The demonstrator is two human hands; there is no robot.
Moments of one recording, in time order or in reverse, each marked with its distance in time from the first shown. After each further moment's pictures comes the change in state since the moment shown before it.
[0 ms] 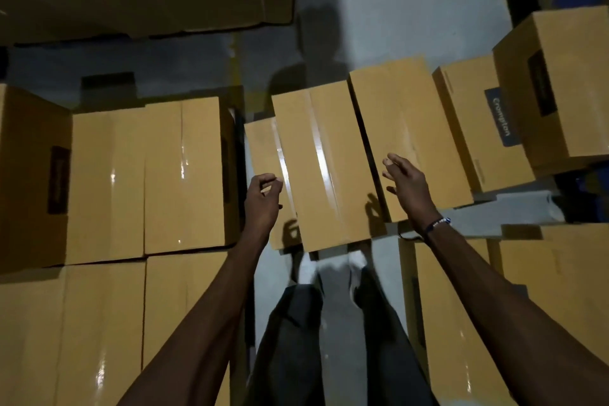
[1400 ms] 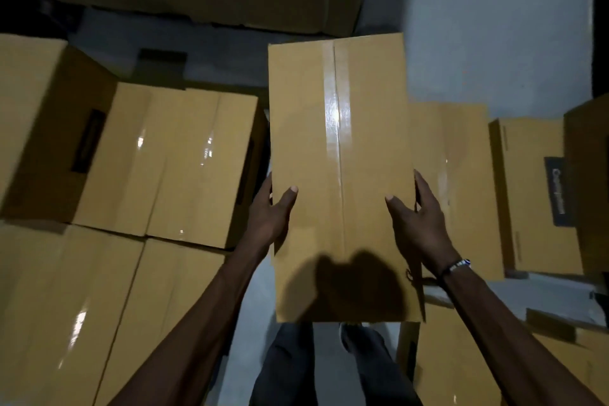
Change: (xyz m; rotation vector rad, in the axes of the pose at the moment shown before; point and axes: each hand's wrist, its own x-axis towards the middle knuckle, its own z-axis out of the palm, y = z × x) left_hand 0.011 0.023 0.002 -0.042 0.066 0.007; right_hand 0.038 -0.044 0.019 -0.230 -0.139 -0.185
